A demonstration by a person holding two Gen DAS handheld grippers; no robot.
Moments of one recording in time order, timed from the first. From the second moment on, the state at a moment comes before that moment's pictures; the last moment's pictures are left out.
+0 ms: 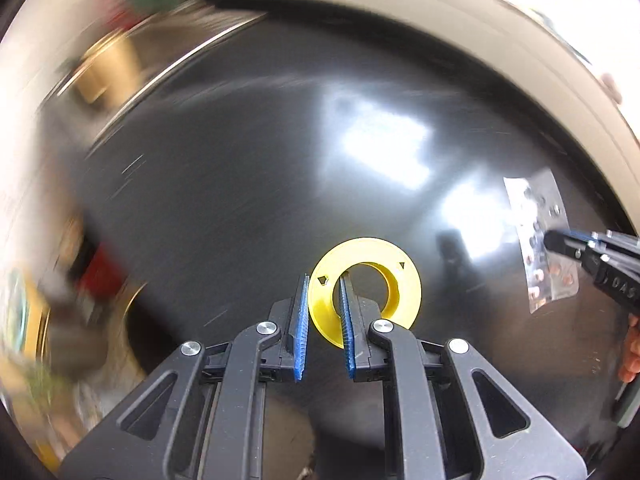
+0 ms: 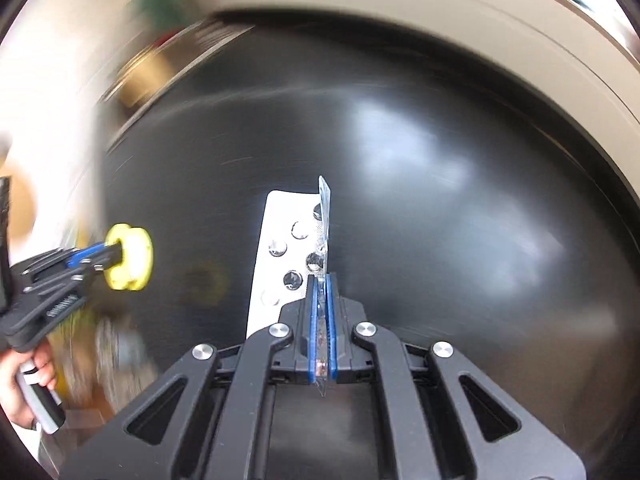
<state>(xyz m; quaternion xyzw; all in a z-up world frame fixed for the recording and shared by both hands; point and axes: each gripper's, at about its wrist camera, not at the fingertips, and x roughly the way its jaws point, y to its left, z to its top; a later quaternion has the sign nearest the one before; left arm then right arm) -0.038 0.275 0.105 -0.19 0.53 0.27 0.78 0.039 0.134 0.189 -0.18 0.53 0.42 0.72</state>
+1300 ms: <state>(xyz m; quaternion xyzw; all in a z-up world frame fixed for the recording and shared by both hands) -0.329 0.464 -0.218 -0.54 0.40 0.47 0.57 -0.242 0.518 -0.131 -0.46 0.51 0.55 0.48</state>
